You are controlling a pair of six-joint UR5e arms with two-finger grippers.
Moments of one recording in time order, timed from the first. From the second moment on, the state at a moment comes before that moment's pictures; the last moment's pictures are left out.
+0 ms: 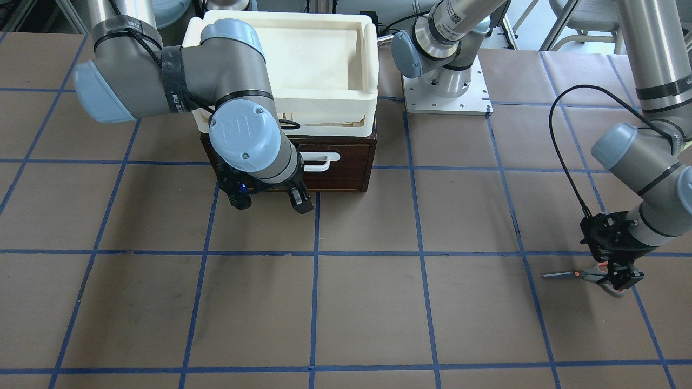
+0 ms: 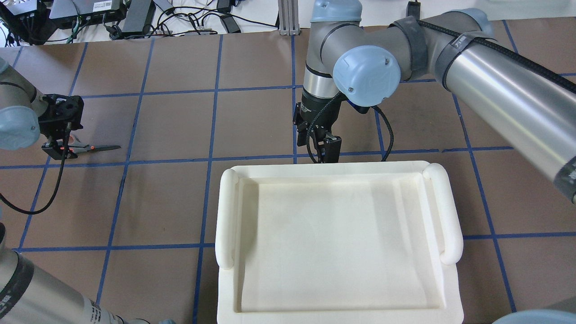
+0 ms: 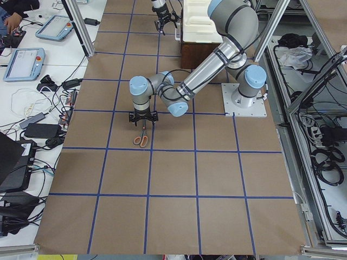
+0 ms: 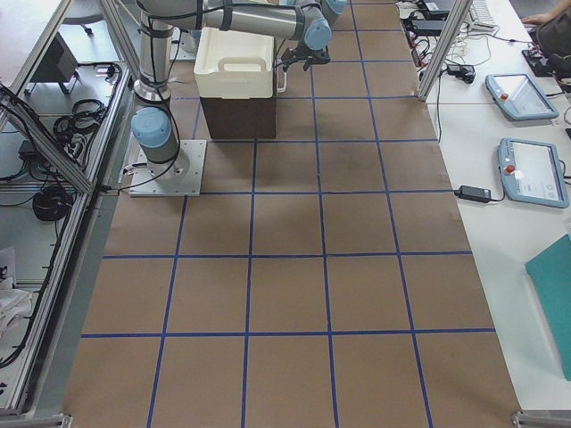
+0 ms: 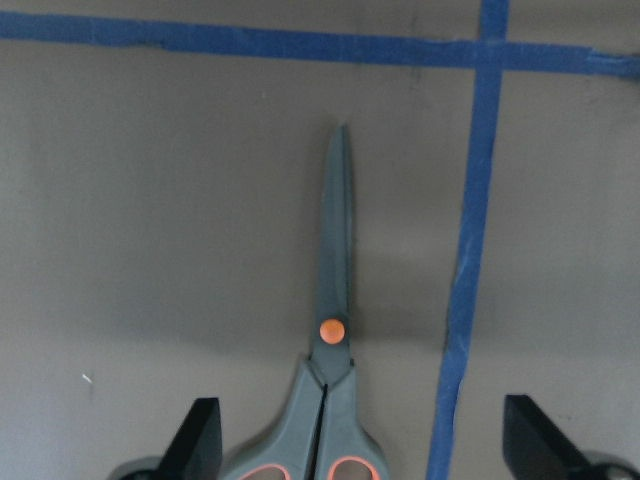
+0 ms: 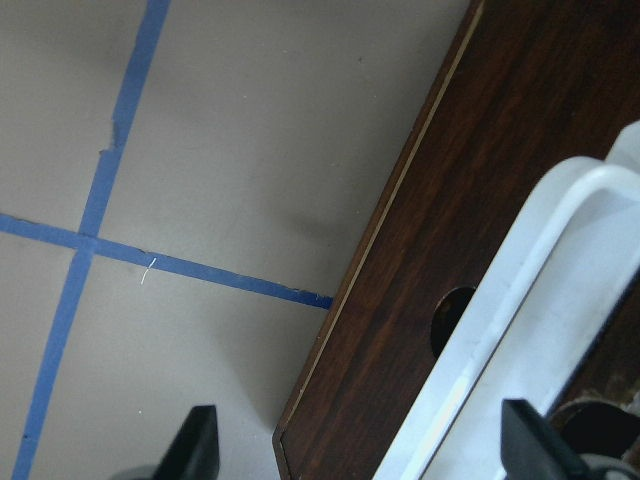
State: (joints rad) left arm -1.02 -2.06 -1.72 -0.89 1.60 2.08; right arm 1.84 -1.20 1.51 -1.54 -1.34 1.43
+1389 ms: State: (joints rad) left arm -0.96 -2.12 -1.72 -0.84 1.56 2.24; right arm 1.83 -1.18 1.55 -1.55 -1.35 1.49
